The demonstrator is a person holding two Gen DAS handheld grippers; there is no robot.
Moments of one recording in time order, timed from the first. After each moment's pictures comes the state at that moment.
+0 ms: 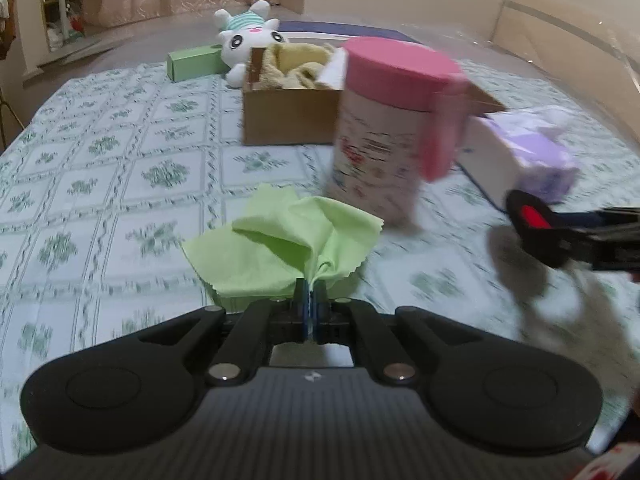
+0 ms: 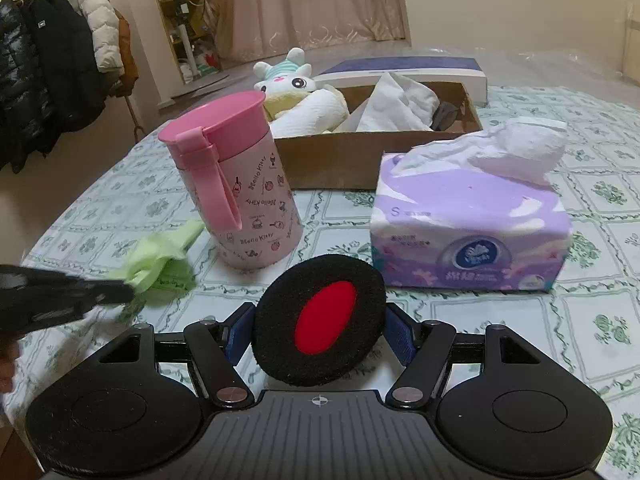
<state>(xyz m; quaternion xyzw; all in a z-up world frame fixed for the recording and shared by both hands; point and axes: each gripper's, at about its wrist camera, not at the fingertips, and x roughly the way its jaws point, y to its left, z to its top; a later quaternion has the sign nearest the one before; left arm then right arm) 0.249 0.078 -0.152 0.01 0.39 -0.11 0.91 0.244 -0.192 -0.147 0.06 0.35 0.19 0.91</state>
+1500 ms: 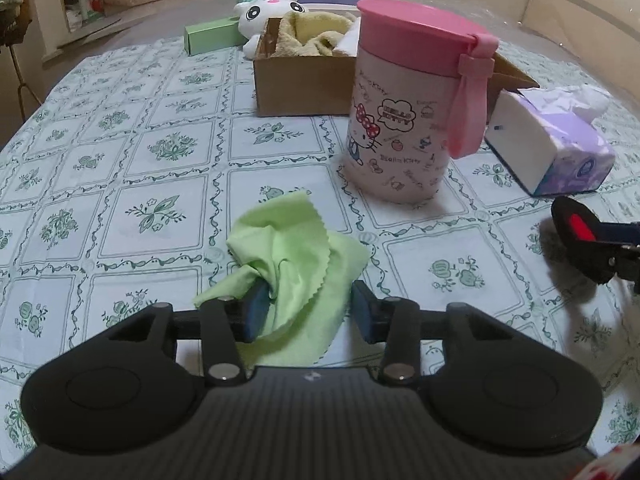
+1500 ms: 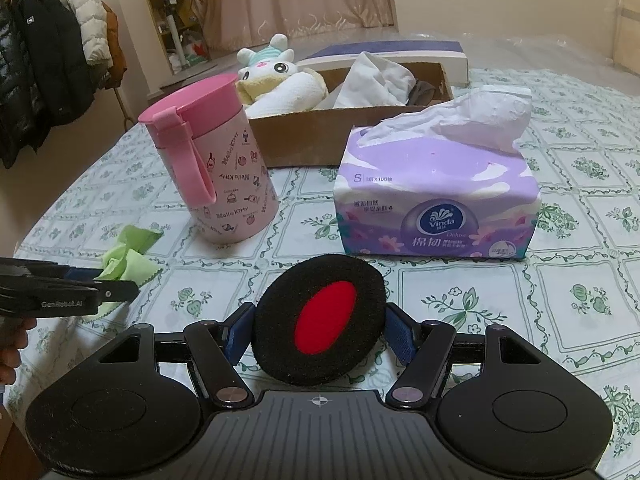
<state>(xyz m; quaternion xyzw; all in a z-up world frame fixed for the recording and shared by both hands) 0.268 0.063 -0.173 0.02 0.42 -0.06 0.90 0.235 -0.212 -0.155 0.06 0.37 0.18 0.91</state>
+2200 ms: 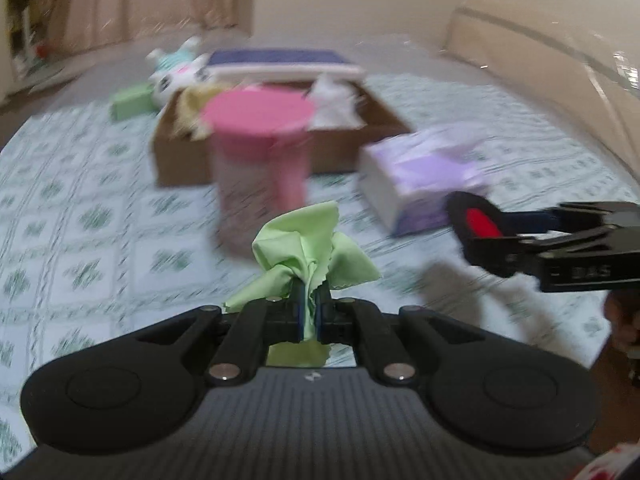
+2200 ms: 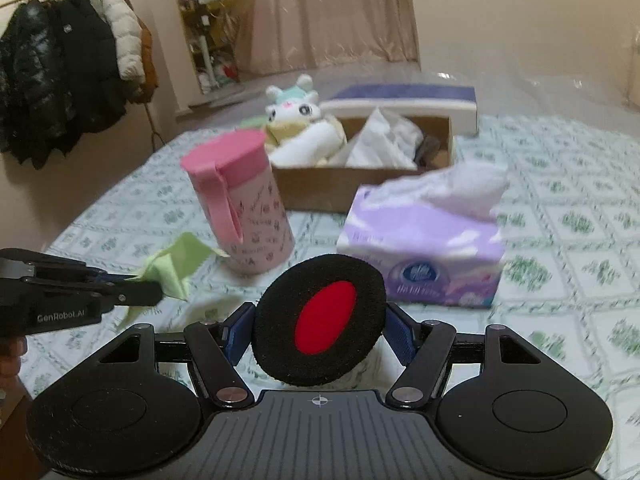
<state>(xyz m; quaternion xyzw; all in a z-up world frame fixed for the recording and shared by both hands) 0.223 -0.008 -0.106 0.02 0.36 -0.17 0.92 0.213 -0.235 -0.111 0.04 0.33 0.22 0.92</state>
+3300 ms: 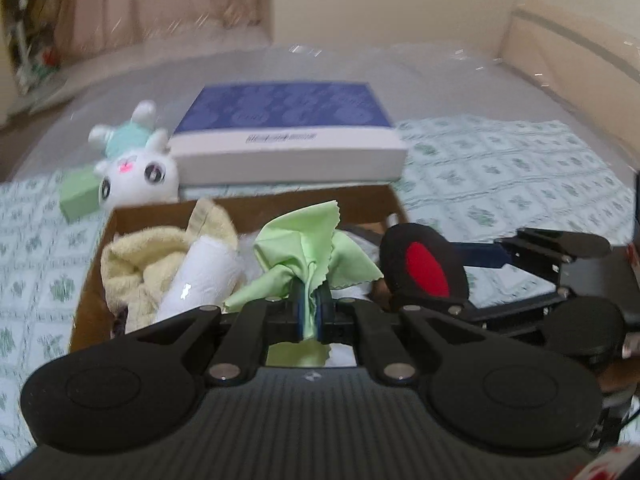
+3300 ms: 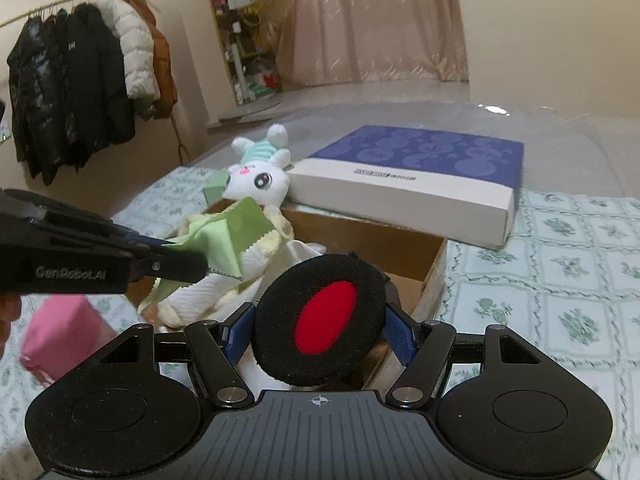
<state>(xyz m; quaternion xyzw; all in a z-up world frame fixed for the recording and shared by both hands) 0.494 -0.123 -0.058 0.02 0.41 -0.08 0.91 0.486 -0.299 -0.093 0.02 0.31 0.32 0.90</state>
